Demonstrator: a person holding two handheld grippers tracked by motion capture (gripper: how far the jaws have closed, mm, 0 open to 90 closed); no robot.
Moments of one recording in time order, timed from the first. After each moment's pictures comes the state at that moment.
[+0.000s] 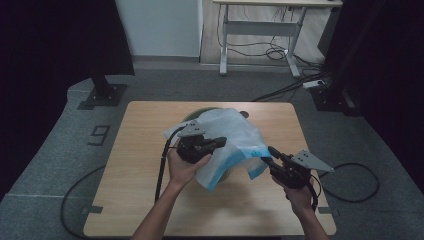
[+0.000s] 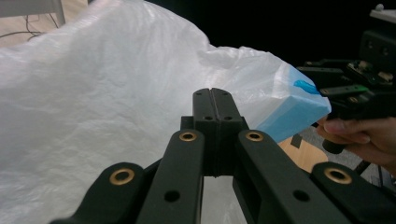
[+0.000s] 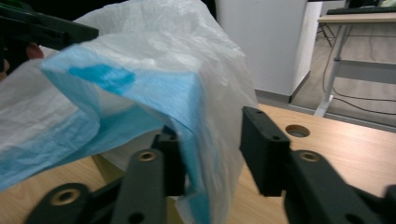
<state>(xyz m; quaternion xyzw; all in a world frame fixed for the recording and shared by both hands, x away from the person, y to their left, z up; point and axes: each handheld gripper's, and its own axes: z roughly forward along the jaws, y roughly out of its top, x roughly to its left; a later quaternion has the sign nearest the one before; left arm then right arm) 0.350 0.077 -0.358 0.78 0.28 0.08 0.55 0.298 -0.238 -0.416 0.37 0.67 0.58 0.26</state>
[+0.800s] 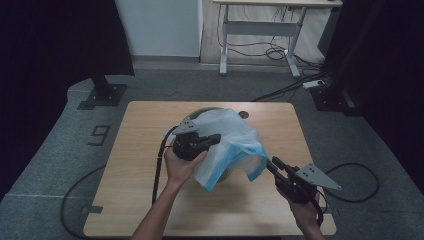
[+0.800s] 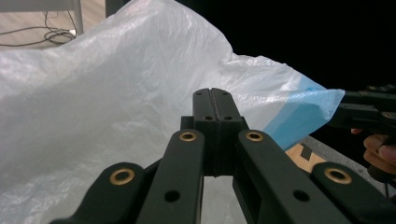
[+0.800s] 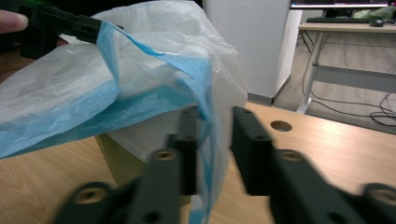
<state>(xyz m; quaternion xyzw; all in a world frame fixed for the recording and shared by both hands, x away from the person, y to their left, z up) 0.356 0.088 -0.363 0.76 0.32 0.08 0.56 0.259 -0.238 -0.413 0.38 0.66 0.57 0.30</state>
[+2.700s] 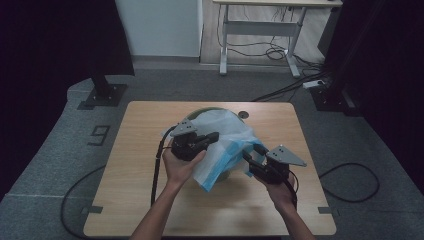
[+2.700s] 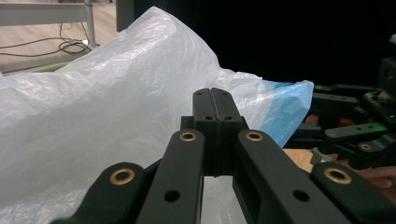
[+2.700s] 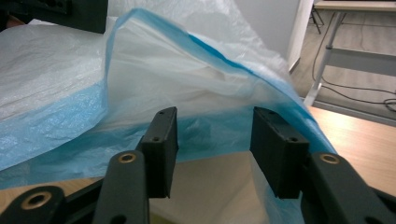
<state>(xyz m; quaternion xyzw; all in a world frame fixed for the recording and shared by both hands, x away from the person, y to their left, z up) 0.352 0.089 -0.362 0.76 0.32 0.10 0.56 0.310 -0.185 -0.415 0.39 0.69 0.54 0.28</state>
